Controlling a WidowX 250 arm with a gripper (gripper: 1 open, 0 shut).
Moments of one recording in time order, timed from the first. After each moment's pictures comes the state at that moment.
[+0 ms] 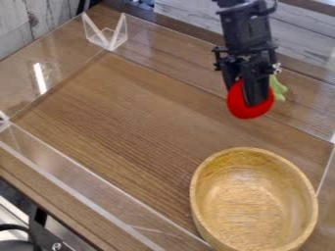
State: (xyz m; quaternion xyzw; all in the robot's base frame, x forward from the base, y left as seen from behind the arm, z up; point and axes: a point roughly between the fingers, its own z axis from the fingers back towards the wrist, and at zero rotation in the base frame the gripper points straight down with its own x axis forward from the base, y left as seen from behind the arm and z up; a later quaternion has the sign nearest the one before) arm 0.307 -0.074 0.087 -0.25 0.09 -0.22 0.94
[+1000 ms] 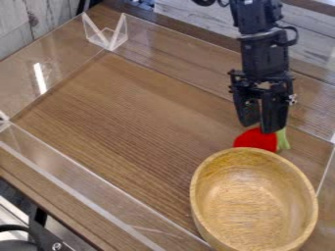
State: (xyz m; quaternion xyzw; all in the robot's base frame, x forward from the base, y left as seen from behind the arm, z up) arm 0.302 -0.086 0.070 -0.23 0.11 -0.22 0.94
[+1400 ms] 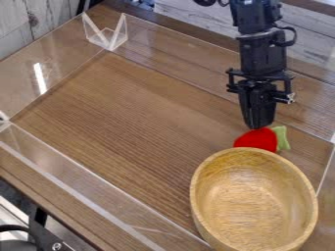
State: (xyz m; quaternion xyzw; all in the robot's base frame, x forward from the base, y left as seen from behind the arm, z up) arm 0.306 -0.079 0.067 -0.22 0.12 -0.21 0.95
